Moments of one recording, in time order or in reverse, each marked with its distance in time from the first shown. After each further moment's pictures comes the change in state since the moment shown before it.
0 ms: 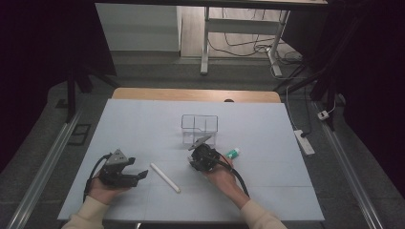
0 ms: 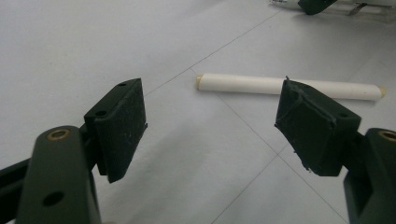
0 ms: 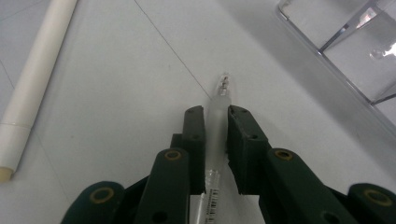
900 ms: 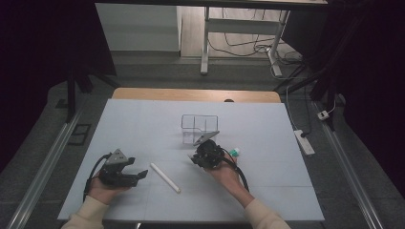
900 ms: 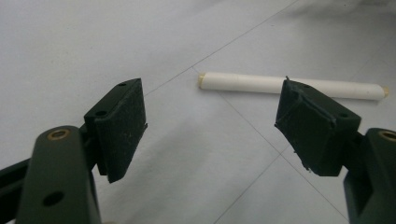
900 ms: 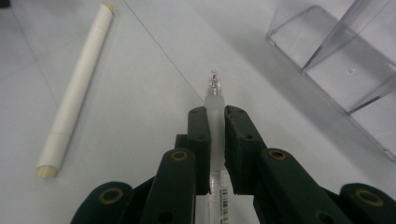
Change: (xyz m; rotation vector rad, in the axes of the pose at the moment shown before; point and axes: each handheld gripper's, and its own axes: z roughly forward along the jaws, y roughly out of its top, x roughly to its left) left arm 0.002 0.000 0.001 0.005 -0.001 -0.003; right arm -0.009 0.003 -0.024 -0.085 0.060 0.032
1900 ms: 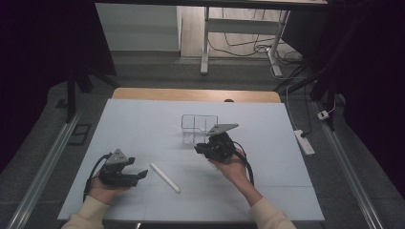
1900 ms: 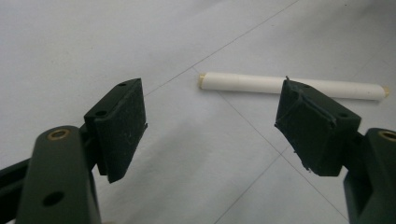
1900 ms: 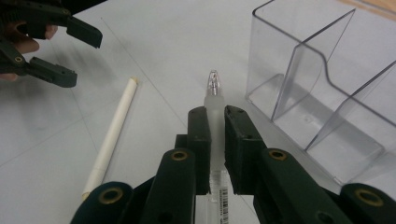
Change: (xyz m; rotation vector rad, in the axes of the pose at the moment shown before) left arm 0.000 0.000 0.000 0.000 0.001 -0.001; right arm -0.013 0.007 -0.046 -0.218 0.044 0.047
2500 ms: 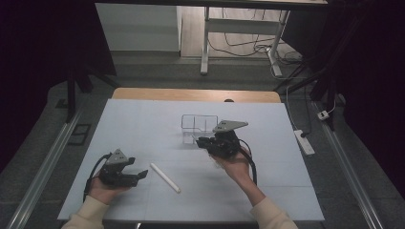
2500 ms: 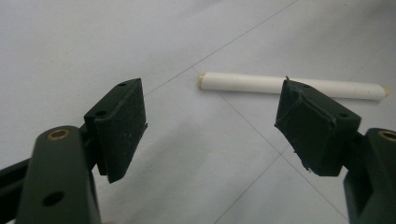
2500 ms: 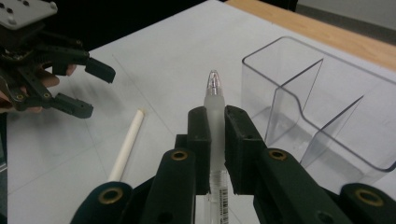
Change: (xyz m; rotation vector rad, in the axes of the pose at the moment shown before) left arm 0.000 0.000 0.000 0.000 0.000 0.002; right arm 0.000 0.008 -0.021 -0.136 0.008 0.000
